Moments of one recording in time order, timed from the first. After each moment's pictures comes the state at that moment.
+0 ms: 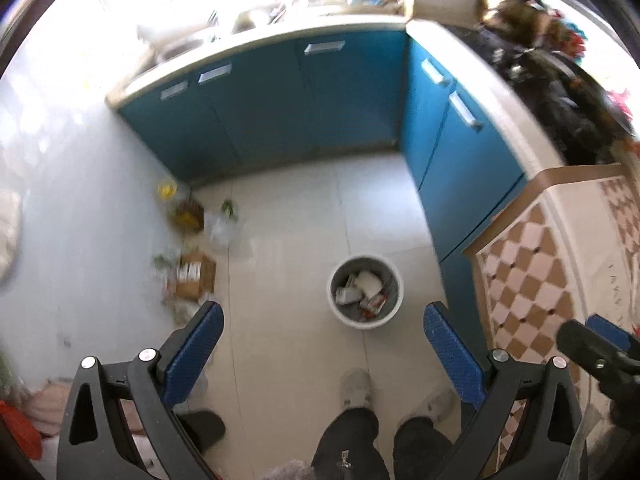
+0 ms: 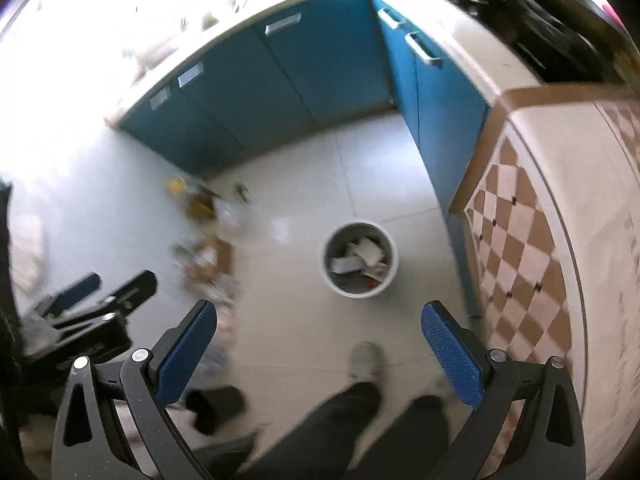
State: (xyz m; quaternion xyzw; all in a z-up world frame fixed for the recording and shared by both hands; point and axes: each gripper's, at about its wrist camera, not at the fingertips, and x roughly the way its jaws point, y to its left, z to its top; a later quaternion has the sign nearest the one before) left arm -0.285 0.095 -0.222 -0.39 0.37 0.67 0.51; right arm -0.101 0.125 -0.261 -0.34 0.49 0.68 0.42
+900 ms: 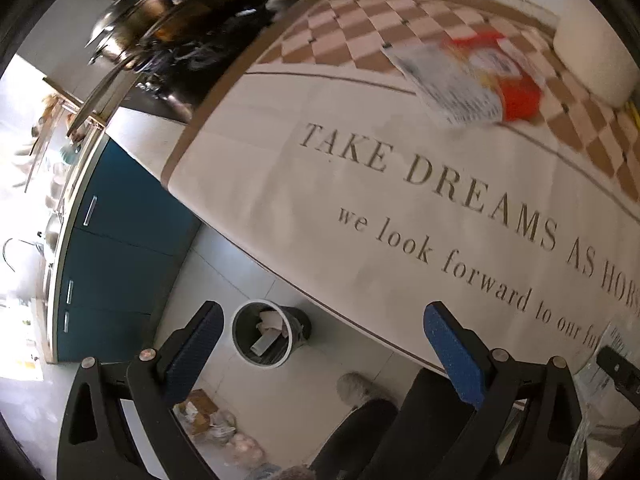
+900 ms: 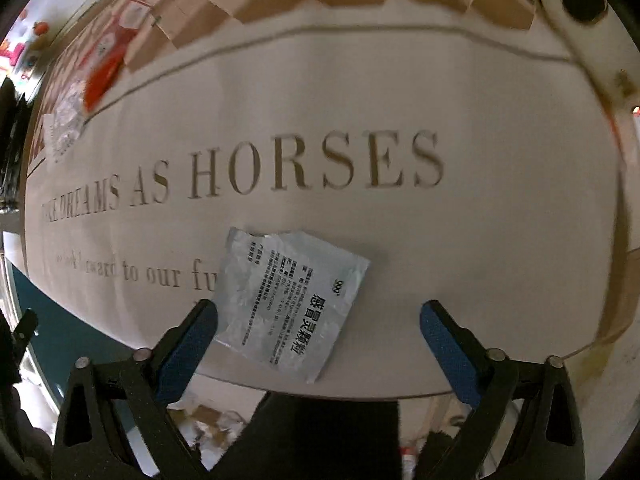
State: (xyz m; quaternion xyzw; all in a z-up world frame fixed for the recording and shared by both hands) left arm 0.135 0.077 -0.296 -0.15 0.60 0.43 0.66; right arm 0.327 -0.178 -0.381 -0.08 0.72 0.17 0.66
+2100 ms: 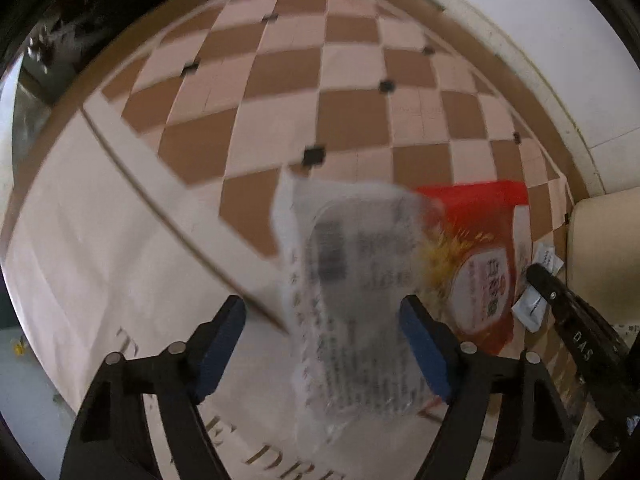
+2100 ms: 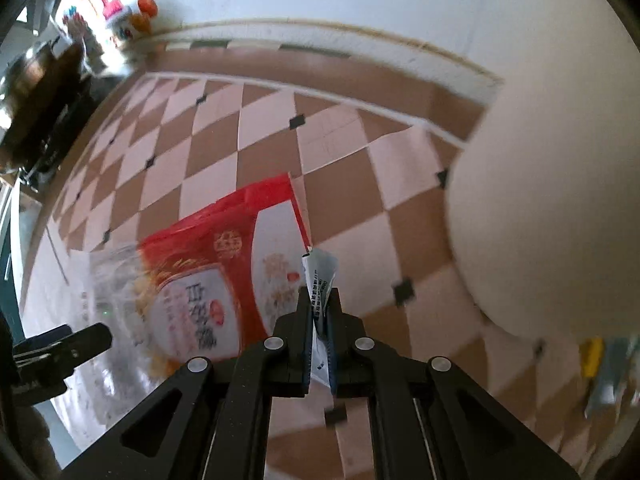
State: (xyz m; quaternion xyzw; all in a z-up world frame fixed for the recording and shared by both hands) left arm 0.310 0.242 -0.362 -0.38 0.54 0.34 0.67; right arm 0.511 0.128 -0.370 -0.21 0.55 0.37 0.72
